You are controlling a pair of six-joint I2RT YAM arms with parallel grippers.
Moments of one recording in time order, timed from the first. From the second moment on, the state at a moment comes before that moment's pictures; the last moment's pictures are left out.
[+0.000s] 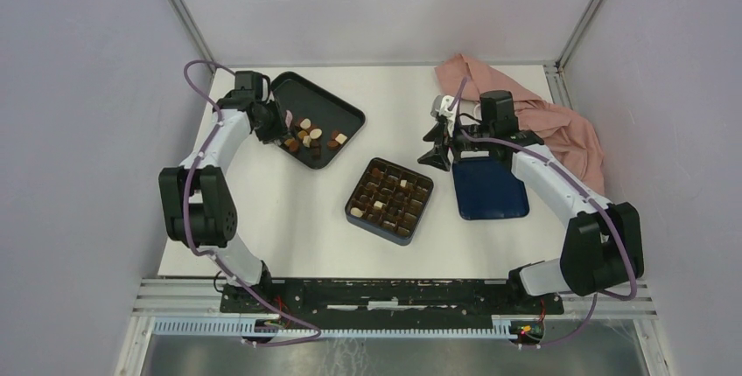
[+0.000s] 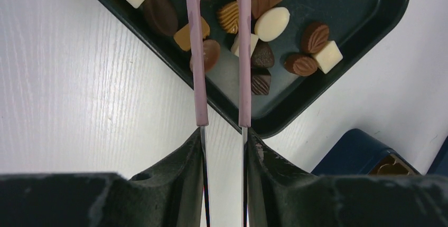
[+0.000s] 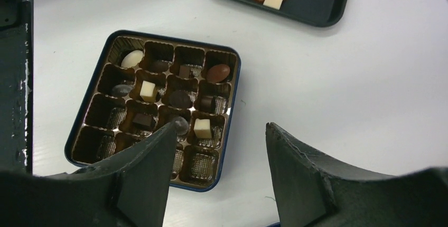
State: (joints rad) left arm 0.00 1.66 1.31 -0.65 0.12 -0.32; right arm 0.27 1.39 1.01 -0.23 -0.93 -0.56
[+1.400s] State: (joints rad) left arm 0.00 1.93 1.51 -0.79 0.11 -0.28; right arm 0.27 1.46 0.97 -0.31 -0.91 -0.67
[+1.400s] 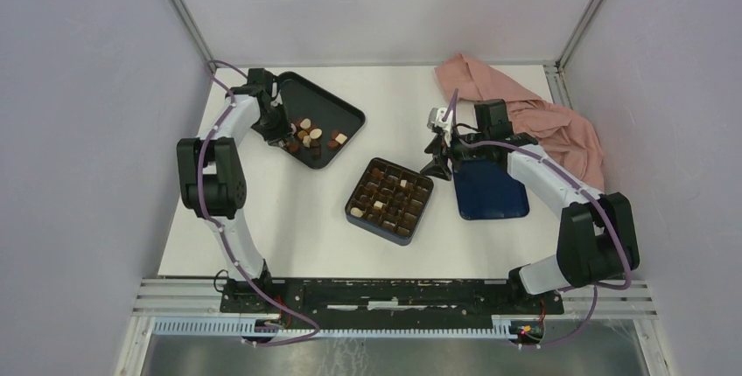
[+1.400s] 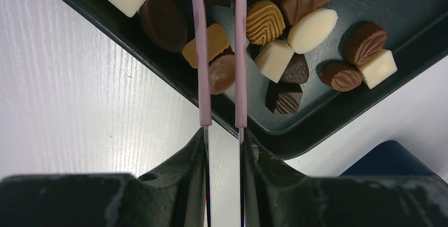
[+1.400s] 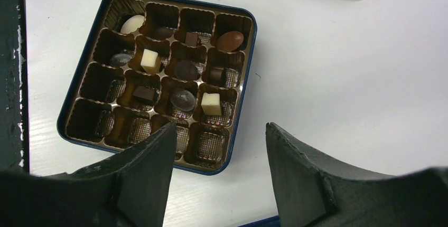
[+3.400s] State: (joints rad) left arm -0.20 0.62 0.79 -0.72 0.72 -0.51; right arm 0.26 1.12 0.68 -0.26 -1.00 -0.97
